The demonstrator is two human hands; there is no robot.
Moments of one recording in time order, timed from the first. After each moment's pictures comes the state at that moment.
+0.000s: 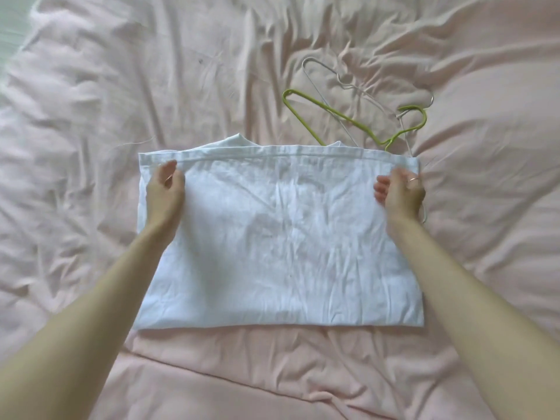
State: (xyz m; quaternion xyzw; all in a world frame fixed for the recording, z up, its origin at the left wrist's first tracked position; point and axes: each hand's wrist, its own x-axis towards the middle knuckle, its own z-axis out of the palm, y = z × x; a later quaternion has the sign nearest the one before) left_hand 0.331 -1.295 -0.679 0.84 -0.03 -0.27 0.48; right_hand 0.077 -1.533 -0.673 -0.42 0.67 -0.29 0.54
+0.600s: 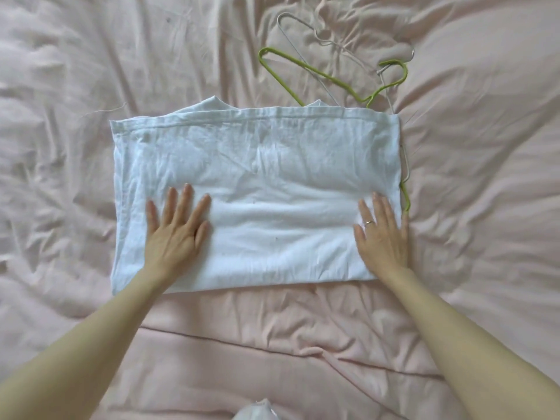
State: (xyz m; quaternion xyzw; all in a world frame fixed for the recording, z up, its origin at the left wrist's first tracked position) left_hand 0.250 -1.210 -0.722 0.86 -0.47 -0.16 -0.08; right_hand -0.054 -1.436 -0.726 -0.88 0.44 0.13 0.08
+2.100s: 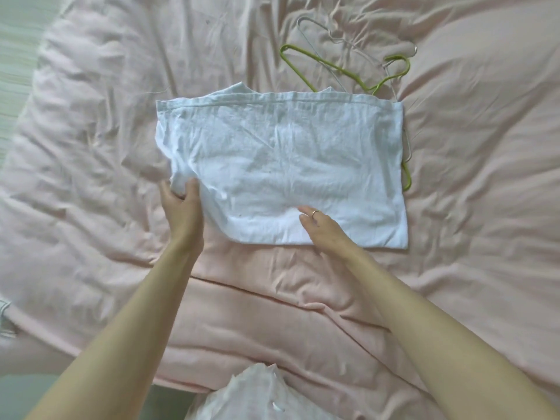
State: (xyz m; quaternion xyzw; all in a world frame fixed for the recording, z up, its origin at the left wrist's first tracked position) left_hand 0.192 -1.209 -0.622 0.78 0.06 -0.19 0.59; right_hand 0.010 -1.343 -0.664 -0.70 0.42 0.13 0.56
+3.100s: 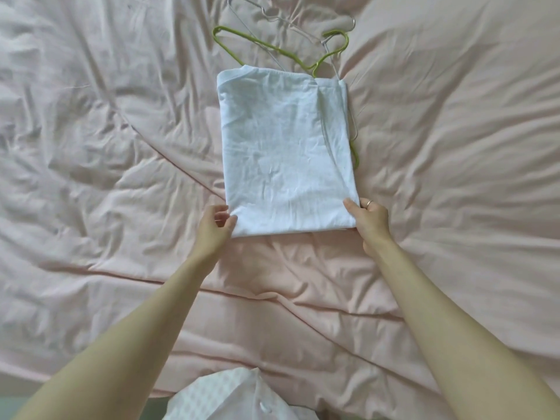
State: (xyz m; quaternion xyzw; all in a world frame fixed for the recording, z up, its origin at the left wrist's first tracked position) left_hand 0.086 -1.245 -0.687 0.83 -0.11 -0.40 0.36; right_hand -0.128 -1.423 -0.691 -0.46 0.64 -0.15 0.59
